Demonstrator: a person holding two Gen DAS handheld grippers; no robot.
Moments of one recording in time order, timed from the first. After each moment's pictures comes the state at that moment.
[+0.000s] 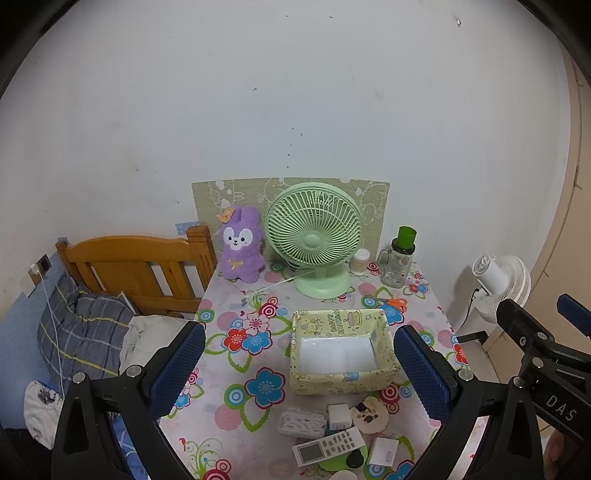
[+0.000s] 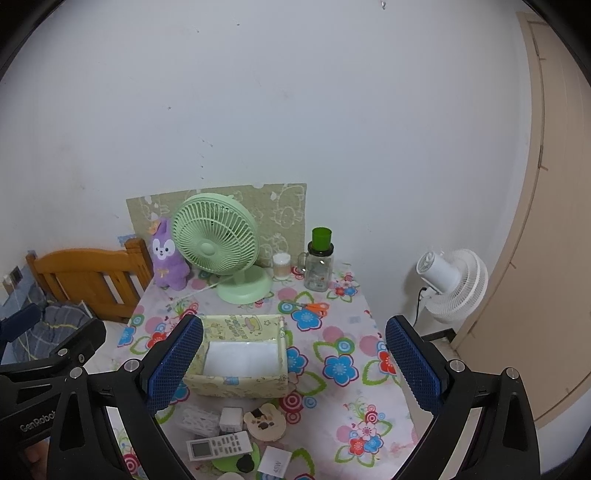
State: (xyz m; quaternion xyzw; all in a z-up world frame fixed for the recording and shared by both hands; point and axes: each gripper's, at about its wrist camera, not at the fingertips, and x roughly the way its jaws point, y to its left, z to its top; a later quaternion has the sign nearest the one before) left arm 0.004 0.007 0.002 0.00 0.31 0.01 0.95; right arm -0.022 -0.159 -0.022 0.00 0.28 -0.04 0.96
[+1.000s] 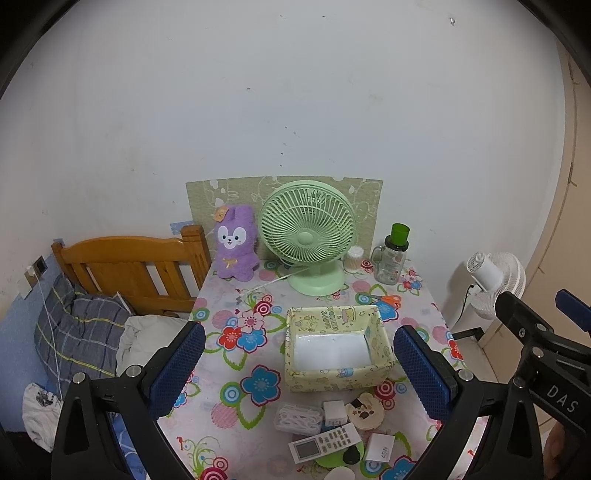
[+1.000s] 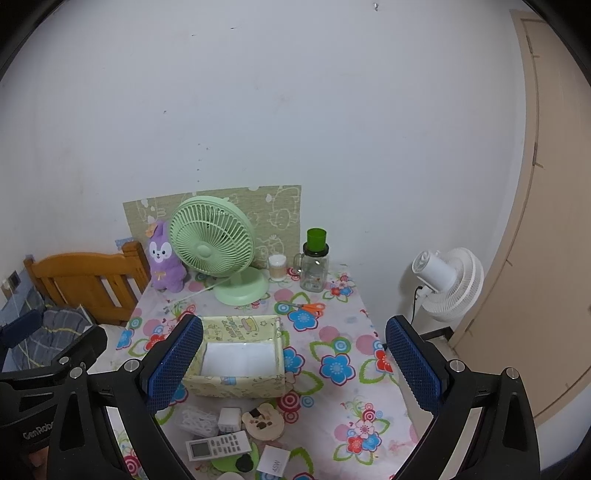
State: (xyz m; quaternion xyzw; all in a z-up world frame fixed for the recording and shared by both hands) left arm 0.000 0.004 0.002 0.00 0.31 -0.01 0.95; right arm -0.027 -0.161 -0.019 0.01 0.28 -0.05 0.96
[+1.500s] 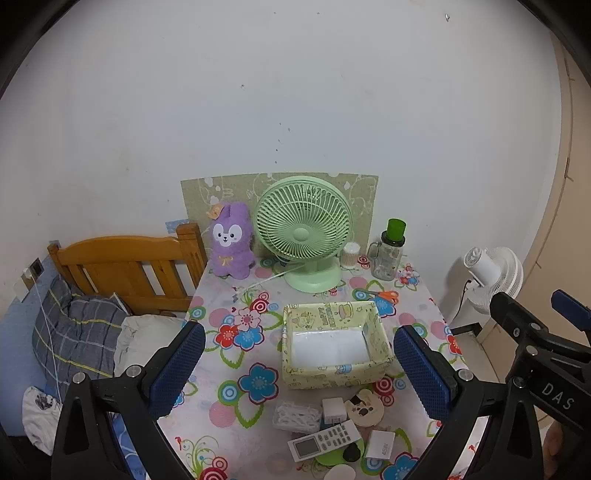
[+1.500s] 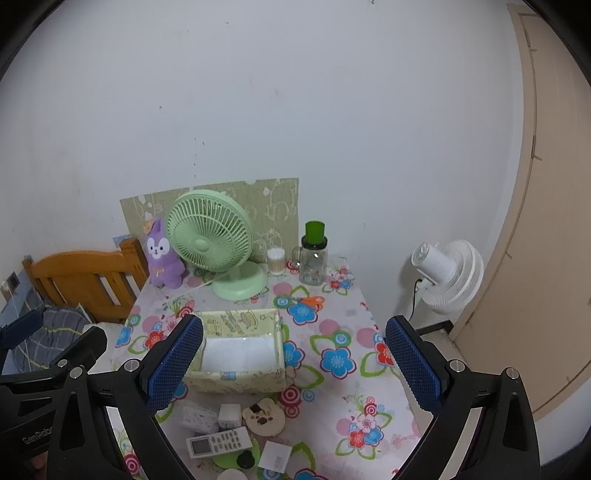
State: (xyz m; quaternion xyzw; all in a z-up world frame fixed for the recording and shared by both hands) left arm 0.003 0.002 -0.005 0.00 0.32 -0.02 0.95; right arm -0.024 -0.163 -0.029 0.02 0.29 -0.05 0.95
